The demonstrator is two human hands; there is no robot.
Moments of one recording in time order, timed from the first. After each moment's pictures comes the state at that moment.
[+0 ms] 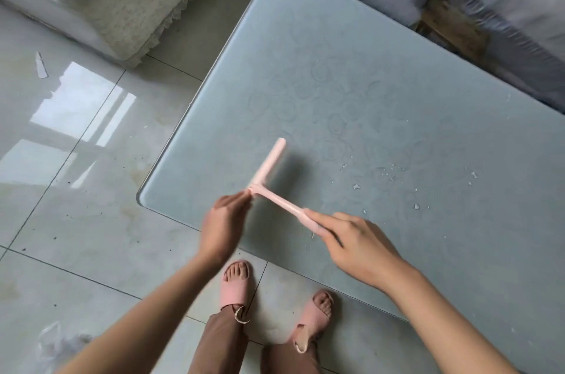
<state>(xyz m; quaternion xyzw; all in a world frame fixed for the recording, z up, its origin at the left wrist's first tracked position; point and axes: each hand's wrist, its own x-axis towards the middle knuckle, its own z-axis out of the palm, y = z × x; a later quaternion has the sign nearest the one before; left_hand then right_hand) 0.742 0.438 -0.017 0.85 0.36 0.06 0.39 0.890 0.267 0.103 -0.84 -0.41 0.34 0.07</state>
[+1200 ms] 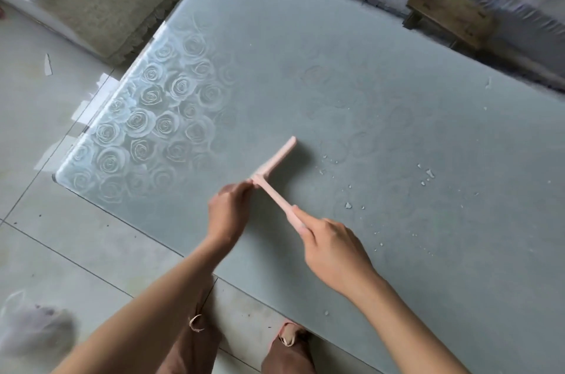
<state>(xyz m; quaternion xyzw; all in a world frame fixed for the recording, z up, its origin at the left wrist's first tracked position) 0.889 0.275 -0.040 0.84 0.45 0.05 0.30 1.000 0.114 0.061 -0.84 -0.37 0.38 0.14</state>
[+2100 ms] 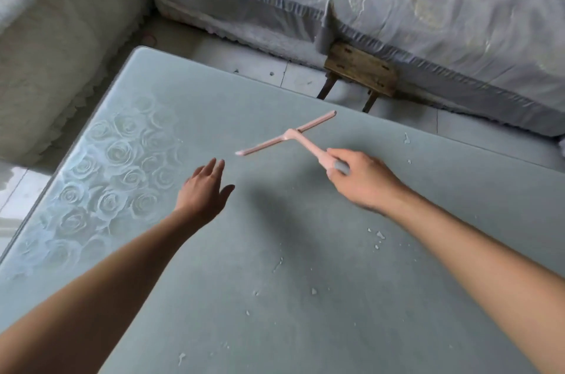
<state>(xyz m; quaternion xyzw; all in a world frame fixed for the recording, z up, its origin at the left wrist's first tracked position) 1.087 0.414 -0.004 0.93 0.26 -0.12 0.22 1.234 0.195 0.143 -0.92 -0.20 0.29 0.15</state>
